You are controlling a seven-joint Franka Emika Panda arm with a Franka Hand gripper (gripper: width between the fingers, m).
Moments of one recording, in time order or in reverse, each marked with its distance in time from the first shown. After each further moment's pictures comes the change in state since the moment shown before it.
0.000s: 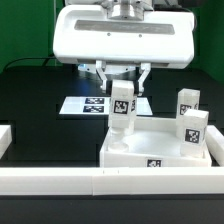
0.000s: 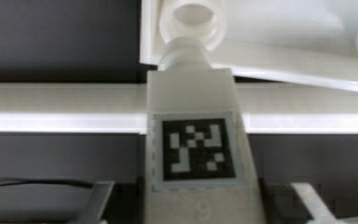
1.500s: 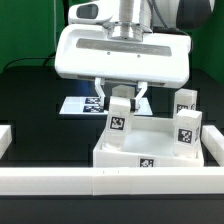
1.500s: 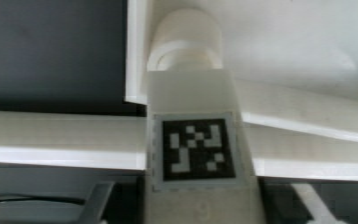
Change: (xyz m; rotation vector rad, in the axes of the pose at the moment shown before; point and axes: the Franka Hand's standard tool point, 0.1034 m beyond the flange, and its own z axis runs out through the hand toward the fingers) arm -0.018 0.003 0.017 -0.042 0.025 -0.017
